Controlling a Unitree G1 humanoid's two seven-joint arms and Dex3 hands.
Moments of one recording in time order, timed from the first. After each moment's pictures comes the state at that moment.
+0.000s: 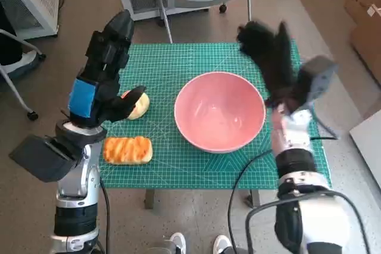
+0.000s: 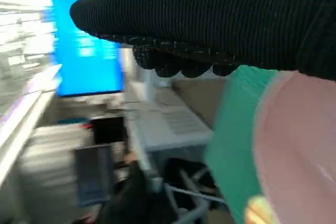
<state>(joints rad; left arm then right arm) -0.44 0.24 0.14 -0.01 -0.19 -0.22 -0.29 -1.06 -0.15 -0.32 1.21 0.17 -0.56 0.44</state>
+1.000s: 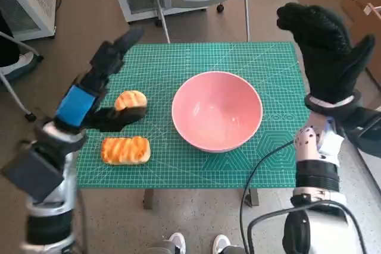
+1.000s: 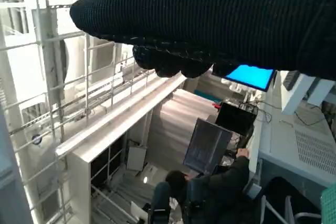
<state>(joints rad) -0.33 0.51 0.14 -0.21 -0.02 -0.17 -0.41 -0.88 -0.16 -0.33 0.78 0.48 -0.73 0.83</state>
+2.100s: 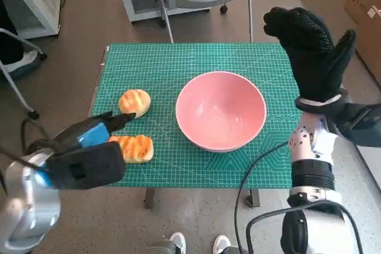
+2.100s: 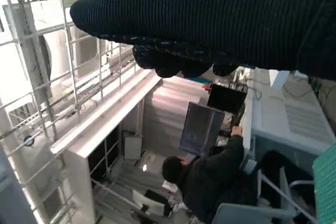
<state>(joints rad) -0.28 0.85 -0.24 -0.46 0.49 0.73 -0.71 -0.90 -0.14 -0.32 0.85 0.49 -0.66 0.83</state>
